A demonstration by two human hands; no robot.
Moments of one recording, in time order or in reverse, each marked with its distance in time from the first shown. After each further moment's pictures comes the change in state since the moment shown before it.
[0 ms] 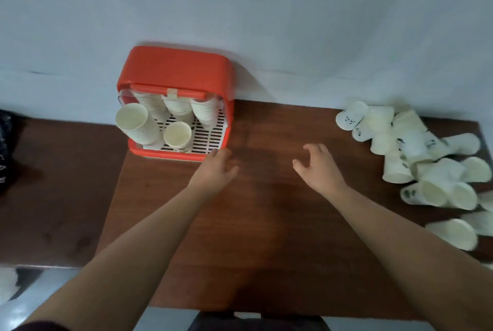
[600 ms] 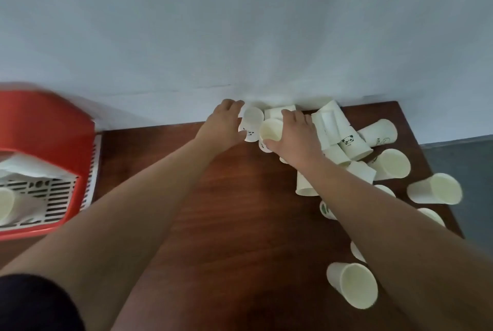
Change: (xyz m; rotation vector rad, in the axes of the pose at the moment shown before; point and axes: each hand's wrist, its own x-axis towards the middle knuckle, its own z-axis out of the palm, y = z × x) left_hand 0.222 0.272 0.164 0.254 -0.057 0.389; right_hand 0.130 0.215 -0.107 -0.174 0.213 0.069
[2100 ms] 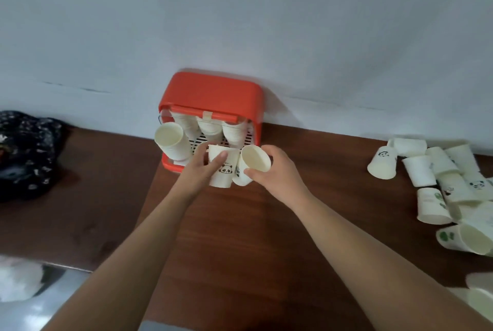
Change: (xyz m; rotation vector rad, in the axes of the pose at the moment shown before) left_hand -0.355 -0.221 -0.169 -0.914 0.326 -0.454; right_hand -0.171 -0.358 0.028 0.689 -0.284 -0.226
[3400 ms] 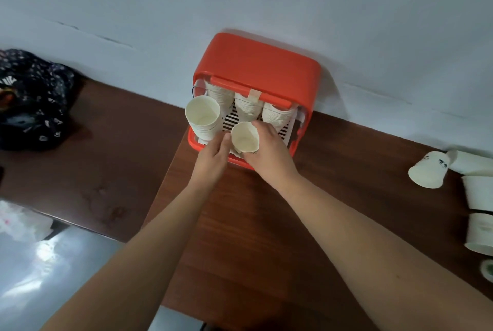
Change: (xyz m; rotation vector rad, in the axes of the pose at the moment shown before) left_hand 0.041 -0.073 -0.037 0.132 0.241 -0.009; right_hand 0.079 -0.016 0.119 -0.268 -0.052 -0.285
